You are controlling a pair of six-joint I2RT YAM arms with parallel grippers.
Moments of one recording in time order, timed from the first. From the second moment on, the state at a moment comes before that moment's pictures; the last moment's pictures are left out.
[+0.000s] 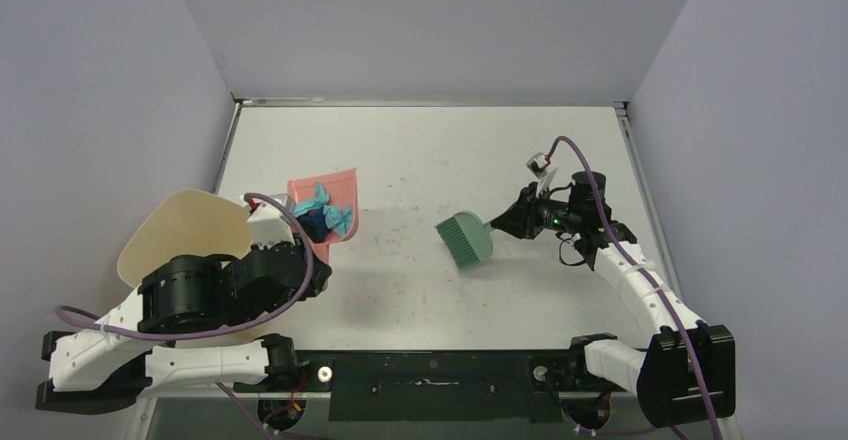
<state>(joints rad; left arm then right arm) -1.28 0.80 1.30 -1.41 -0.65 -1.10 0.13 1.12 0.68 -0.13 -0.87 0.08</state>
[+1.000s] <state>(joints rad) -1.26 0.24 0.98 -0.96 -1.07 -1.31 0.14 1.16 0.68 -0.13 -0.89 0.04</state>
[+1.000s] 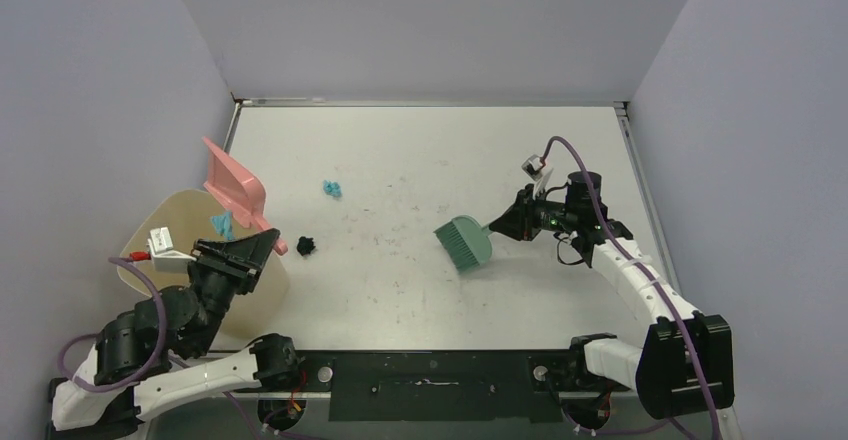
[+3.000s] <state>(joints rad) -1.19 0.64 1.15 -0.93 -0.77 -0.94 0.85 2.35 1.79 0.09 -0.38 0.98</state>
